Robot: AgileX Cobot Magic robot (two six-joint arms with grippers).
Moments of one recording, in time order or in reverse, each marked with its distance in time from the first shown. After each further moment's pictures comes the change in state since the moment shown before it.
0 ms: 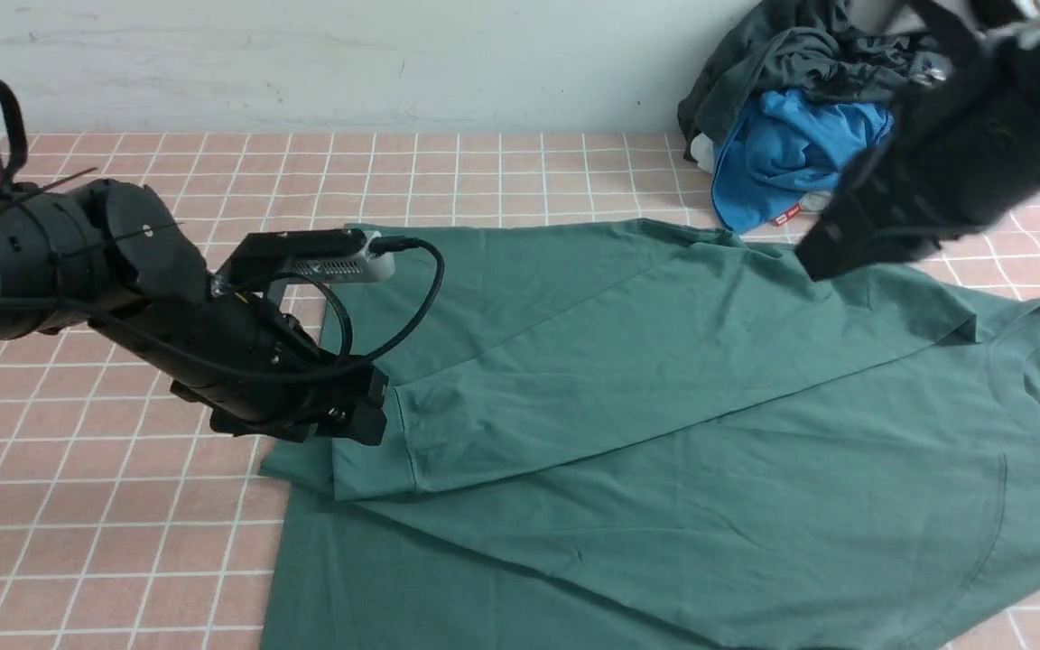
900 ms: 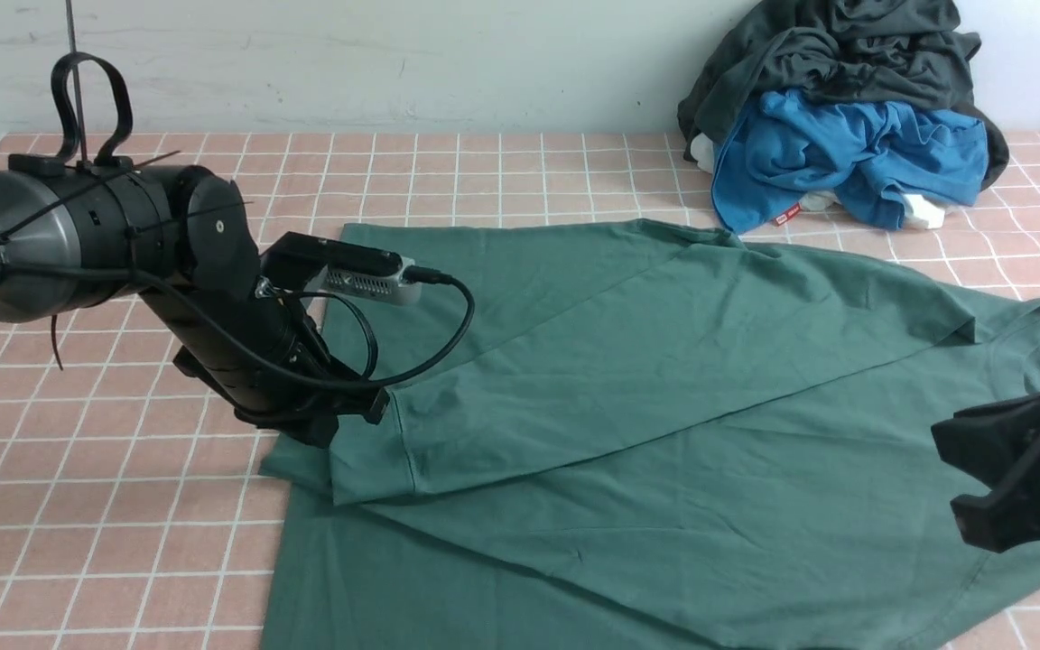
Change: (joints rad) right arm 0.000 -0.436 0.731 -0.173 -0.595 0.109; left arm -0.055 0.061 -0.102 0.316 0.104 -0.141
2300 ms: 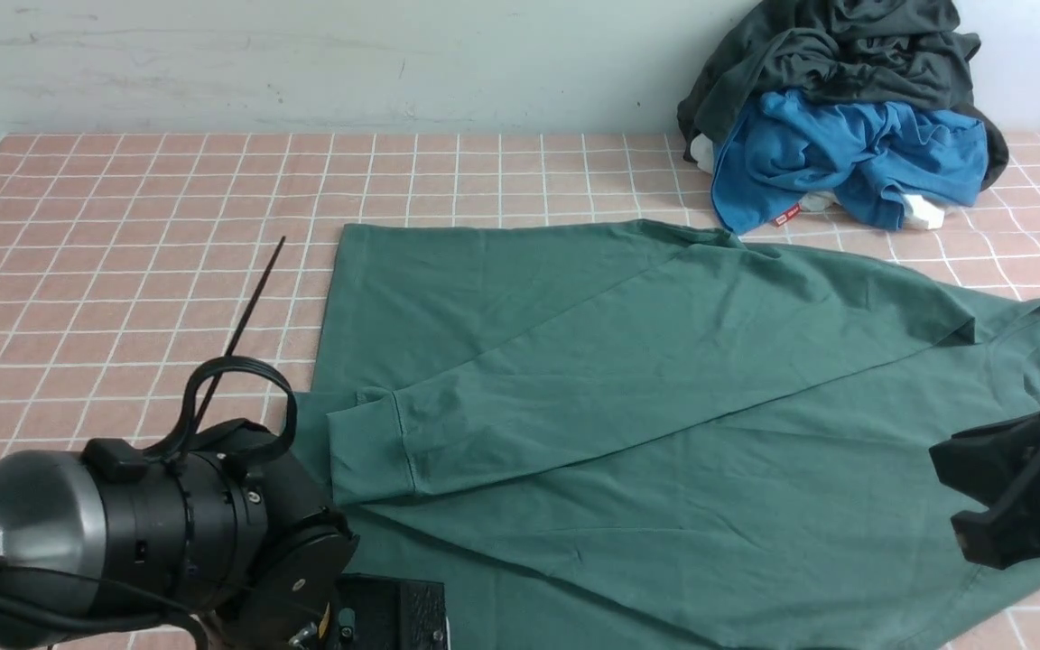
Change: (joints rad) right arm 0.000 0.000 -0.001 0.017 0.052 -0.001; left arm -0.446 -0.231 0.480 0.325 0.045 0.437
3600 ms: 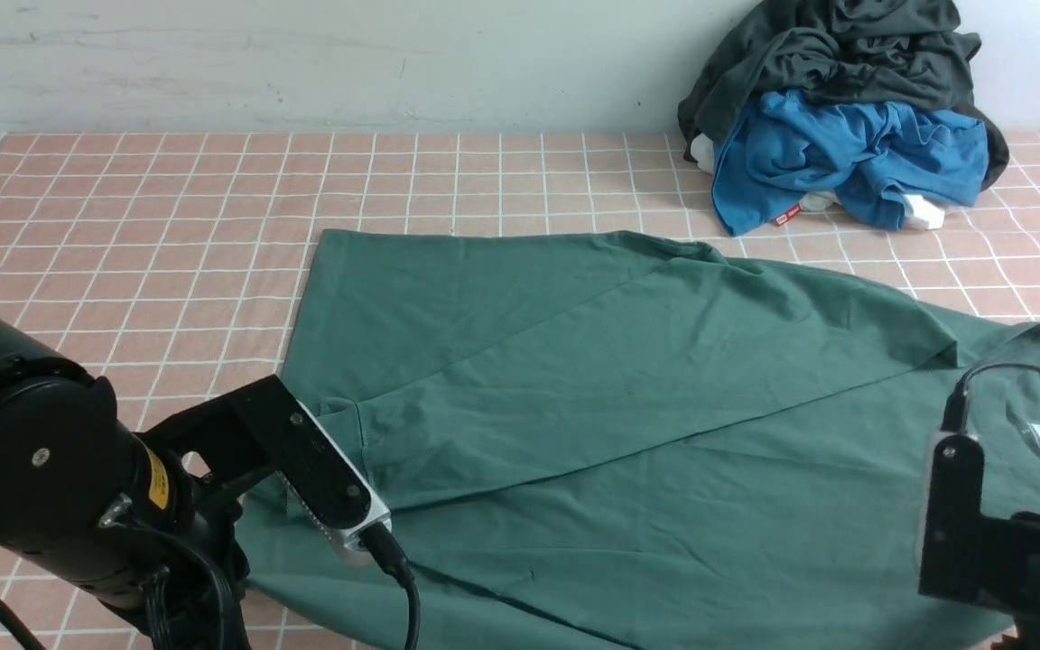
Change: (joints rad) right arm 0.000 0.420 0.179 -0.747 -0.089 -0.213; left arm 0.221 -0.321 -0.045 -0.102 0.083 -0.274
